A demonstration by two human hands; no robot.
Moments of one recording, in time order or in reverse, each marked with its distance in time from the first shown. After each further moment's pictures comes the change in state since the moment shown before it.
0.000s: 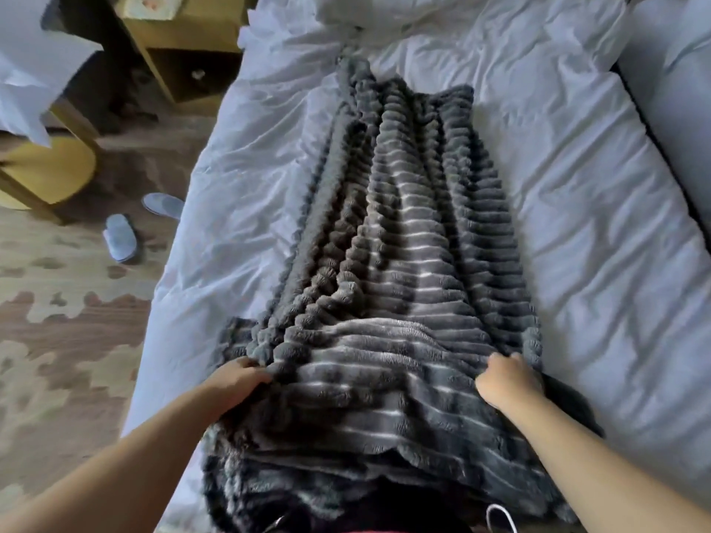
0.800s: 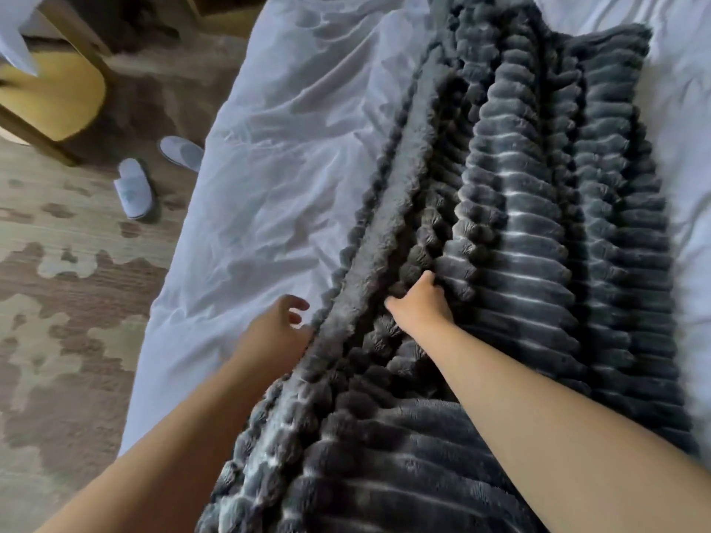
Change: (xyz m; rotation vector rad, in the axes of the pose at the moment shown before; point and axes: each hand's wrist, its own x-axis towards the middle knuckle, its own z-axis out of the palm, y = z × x) left_hand 0.162 0.082 -0.058 -0.061 0.146 0.092; right_hand 0.124 -0.329 -0.028 0.356 -0.080 -0.197
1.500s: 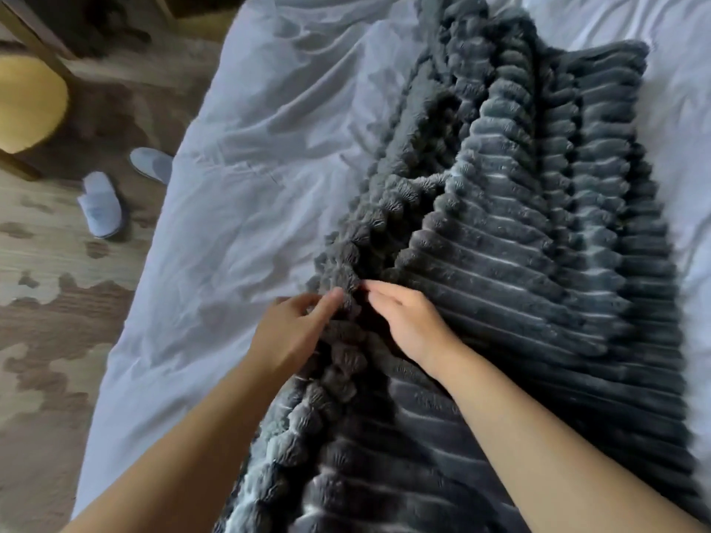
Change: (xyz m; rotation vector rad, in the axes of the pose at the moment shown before) left_hand 0.064 0.050 0.008 -0.113 -0.004 0.131; right_hand 0.013 -0.025 -0.027 0.581 -0.275 -0.398
